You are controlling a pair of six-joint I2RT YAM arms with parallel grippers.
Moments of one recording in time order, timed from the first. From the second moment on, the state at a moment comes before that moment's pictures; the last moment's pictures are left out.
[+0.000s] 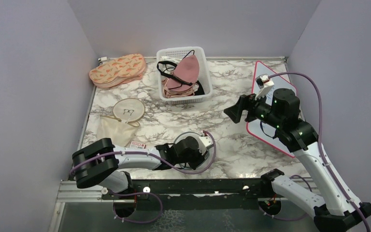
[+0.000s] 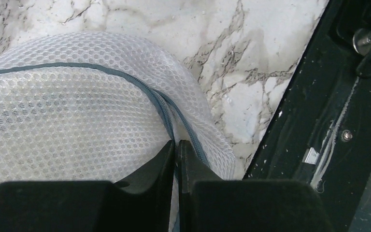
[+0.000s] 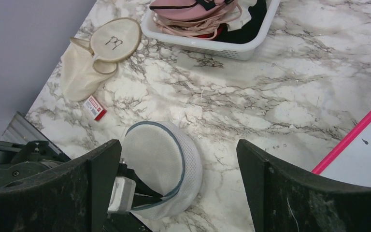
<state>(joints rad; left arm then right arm) -1.19 1.41 0.56 0.22 0.04 -0.23 0.42 0.86 1.03 -0.53 -0.25 0.29</state>
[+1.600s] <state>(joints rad) -0.47 0.68 1.19 -0.32 -0.44 -0.09 0.42 0.59 1.17 -0.53 0.14 0.17</state>
